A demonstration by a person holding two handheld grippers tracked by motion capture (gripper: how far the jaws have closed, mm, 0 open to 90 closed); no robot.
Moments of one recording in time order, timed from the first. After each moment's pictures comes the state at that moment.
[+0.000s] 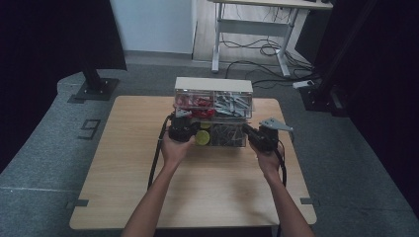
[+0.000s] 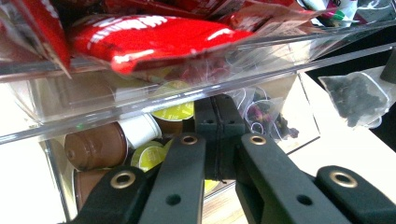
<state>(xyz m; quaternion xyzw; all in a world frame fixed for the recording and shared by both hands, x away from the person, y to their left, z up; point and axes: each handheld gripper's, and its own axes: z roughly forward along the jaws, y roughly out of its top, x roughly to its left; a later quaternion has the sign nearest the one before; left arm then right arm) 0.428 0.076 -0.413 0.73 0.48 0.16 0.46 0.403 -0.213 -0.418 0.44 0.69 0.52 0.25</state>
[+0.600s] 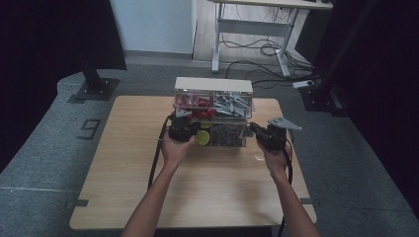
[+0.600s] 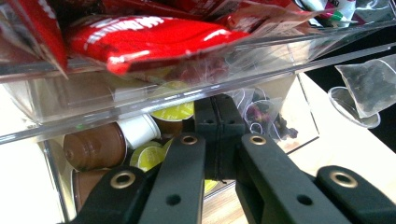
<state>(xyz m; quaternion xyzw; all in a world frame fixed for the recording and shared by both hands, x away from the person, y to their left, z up) 0.428 0.075 -0.413 0.73 0.48 0.16 0.46 0.402 -0.233 -0.412 0.46 0.68 0.51 0.26</state>
